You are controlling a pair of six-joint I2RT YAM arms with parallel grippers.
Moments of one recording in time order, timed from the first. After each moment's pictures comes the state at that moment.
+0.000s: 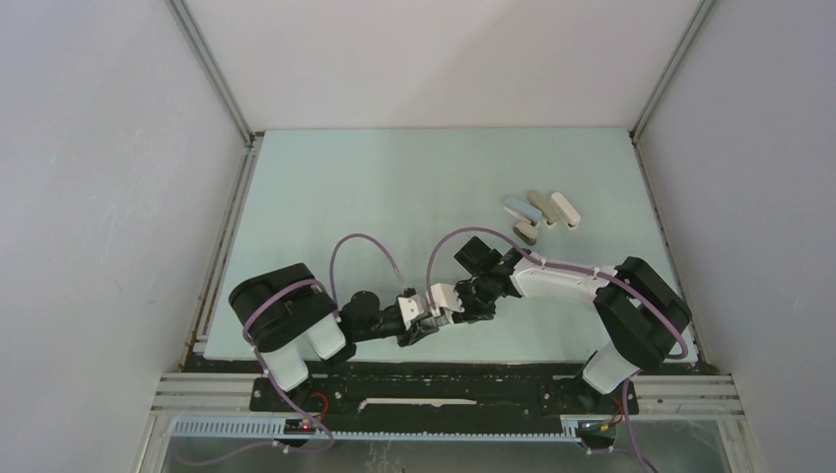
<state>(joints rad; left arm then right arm) -0.87 1.73 0.13 1.30 0.41 0.13 0.81 1.59 0.87 -0.53 -0.41 -1.00</state>
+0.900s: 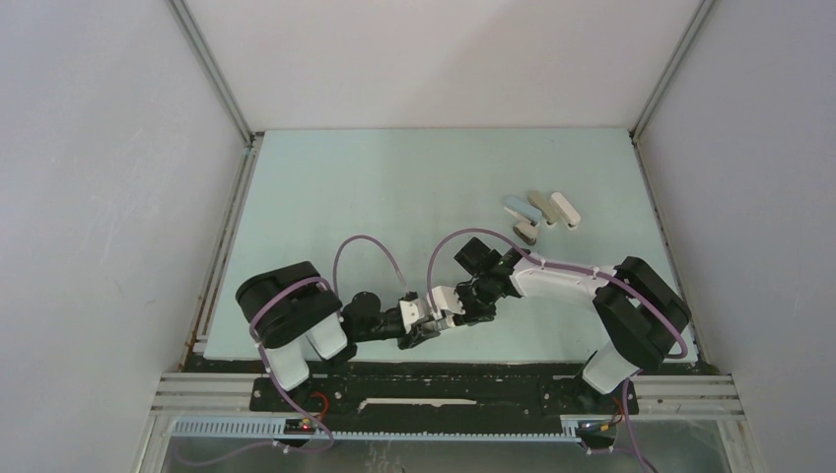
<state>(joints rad) -0.88 1.77 0.13 1.34 0.46 0.15 0.82 1.59 0.87 -0.54 -0.43 -1.04</state>
